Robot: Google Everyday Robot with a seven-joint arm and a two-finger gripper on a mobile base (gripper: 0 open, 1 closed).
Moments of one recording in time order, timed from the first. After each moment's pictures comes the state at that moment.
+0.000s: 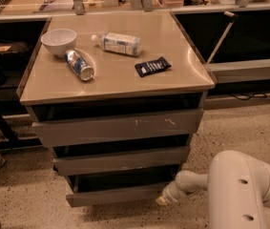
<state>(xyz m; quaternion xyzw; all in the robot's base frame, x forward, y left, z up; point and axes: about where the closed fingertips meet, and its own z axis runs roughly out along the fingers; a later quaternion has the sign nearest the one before) 0.519 -0.133 0.162 -0.43 0.87 0.19 0.14</state>
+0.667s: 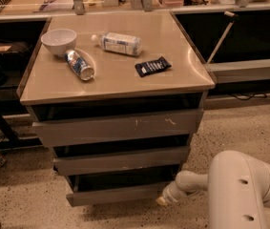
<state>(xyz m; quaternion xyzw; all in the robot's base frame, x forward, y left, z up) 0.519 -0.133 0.162 -0.43 0.87 0.19 0.14</state>
